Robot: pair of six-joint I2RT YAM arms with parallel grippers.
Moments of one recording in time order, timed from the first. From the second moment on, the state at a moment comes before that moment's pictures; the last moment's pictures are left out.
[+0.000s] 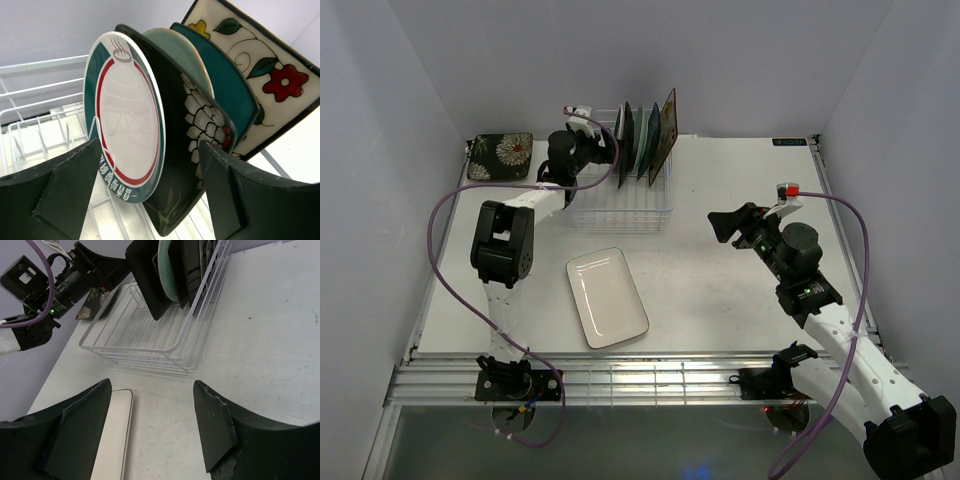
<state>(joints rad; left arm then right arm) -0.25 2.14 1.50 0.61 0.30 -0.20 0.39 0.80 0.57 0.18 -0.09 0.54</state>
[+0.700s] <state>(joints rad) -0.11 1.59 1.07 0.50 0.37 -0.02 0.39 0.74 0.55 0.13 -0.09 0.51</state>
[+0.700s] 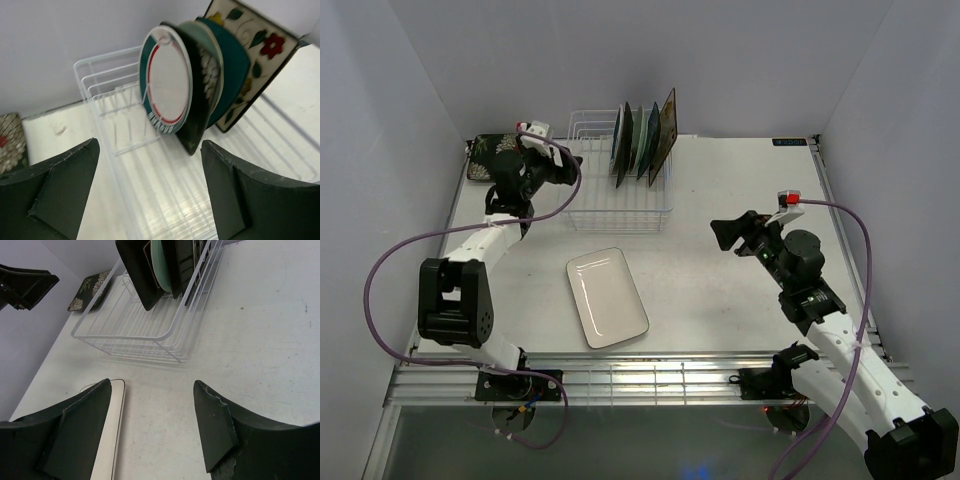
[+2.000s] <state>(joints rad) 0.14 1.89 1.14 0.37 0.12 0.74 0.39 0.69 0.47 0.11 -0.14 0.49</state>
